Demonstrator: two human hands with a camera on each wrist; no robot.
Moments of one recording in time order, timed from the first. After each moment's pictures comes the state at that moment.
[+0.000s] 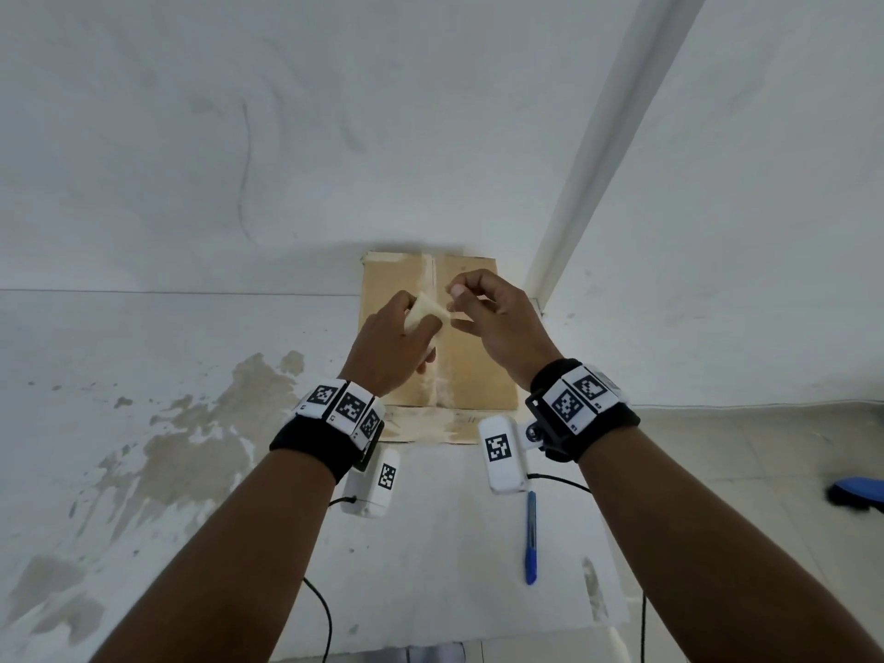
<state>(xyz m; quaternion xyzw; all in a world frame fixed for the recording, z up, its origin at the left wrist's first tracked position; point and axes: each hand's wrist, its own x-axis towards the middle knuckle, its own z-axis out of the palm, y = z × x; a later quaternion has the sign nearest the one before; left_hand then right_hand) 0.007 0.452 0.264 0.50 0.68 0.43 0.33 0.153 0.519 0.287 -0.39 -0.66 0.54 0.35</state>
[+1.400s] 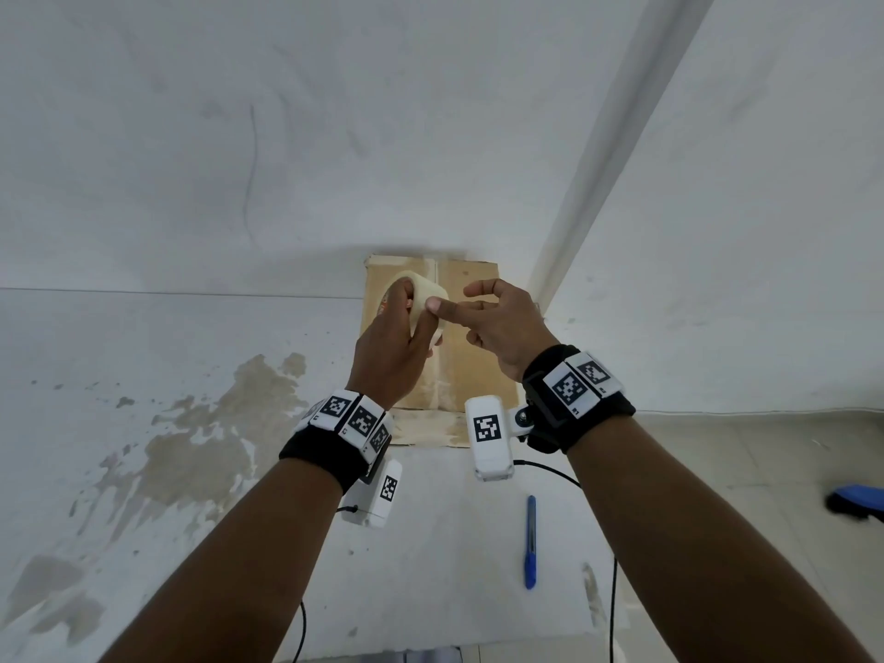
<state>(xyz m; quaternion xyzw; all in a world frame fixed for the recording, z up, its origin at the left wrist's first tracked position) 0.014 0.446 0.261 0.53 0.69 0.44 0.20 0.146 0.521 0.302 -0.47 -0.52 0.63 0.32</state>
